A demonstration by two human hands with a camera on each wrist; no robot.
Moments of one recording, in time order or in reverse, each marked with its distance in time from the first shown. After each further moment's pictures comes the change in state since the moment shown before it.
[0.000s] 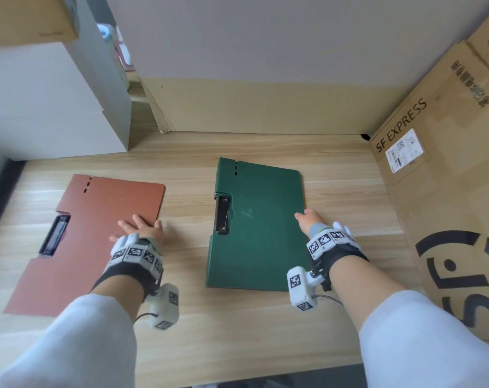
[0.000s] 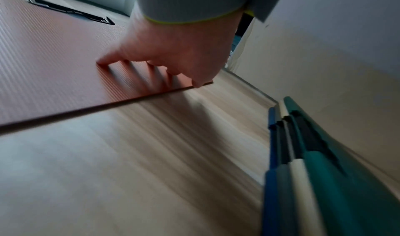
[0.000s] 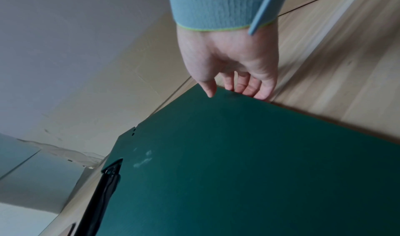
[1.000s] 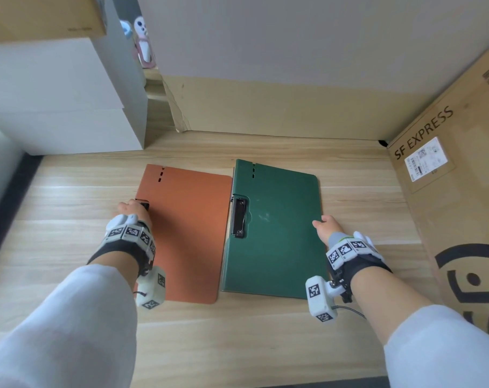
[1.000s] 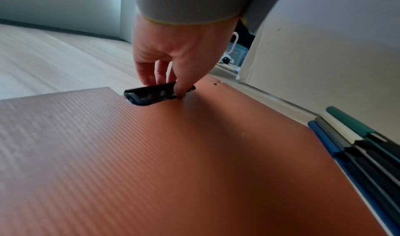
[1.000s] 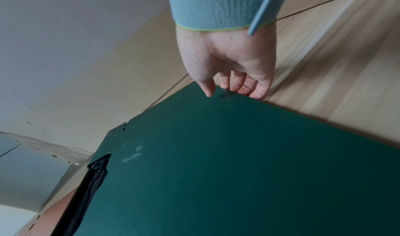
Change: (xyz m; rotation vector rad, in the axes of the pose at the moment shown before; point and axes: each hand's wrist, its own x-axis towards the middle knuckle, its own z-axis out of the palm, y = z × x) left_hand 0.032 -0.017 -0.050 0.179 0.222 0.061; right_hand 0.007 0.005 0.007 0.007 0.044 0.007
